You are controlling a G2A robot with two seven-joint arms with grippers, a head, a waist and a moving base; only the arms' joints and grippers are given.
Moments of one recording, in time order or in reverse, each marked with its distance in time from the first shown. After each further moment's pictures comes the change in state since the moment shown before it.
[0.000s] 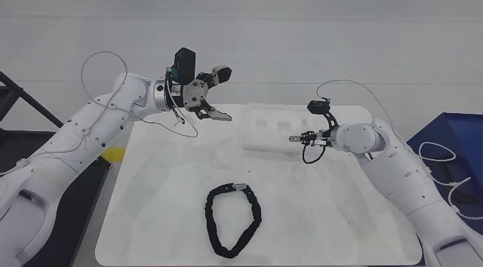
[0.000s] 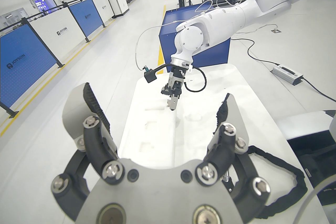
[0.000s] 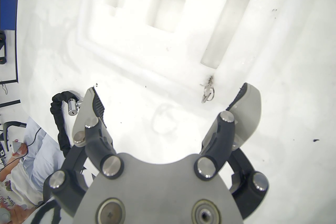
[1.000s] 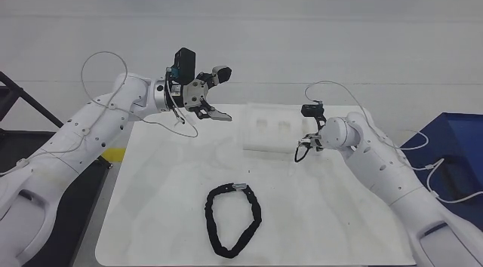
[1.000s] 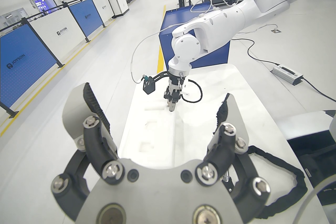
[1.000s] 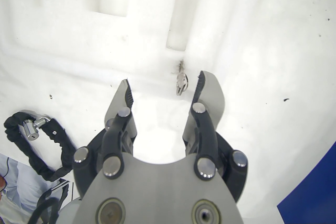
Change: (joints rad) left arm 0.000 0.000 0.000 0.000 0.000 0.000 0.000; right arm 0.104 -0.089 -0.135 0.069 -0.204 0.299 0.134
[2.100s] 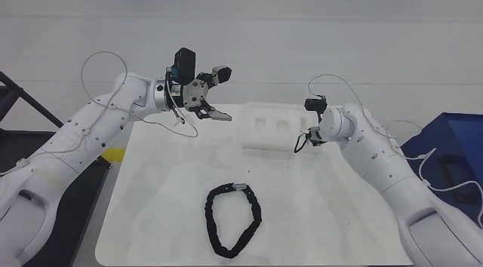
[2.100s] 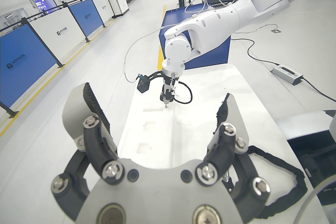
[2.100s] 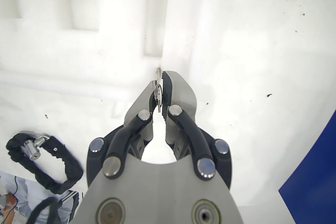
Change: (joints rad) left arm 0.000 0.000 0.000 0.000 0.000 0.000 0.000; right arm 0.078 -0.066 0.005 0.116 -0.053 0.055 0.056
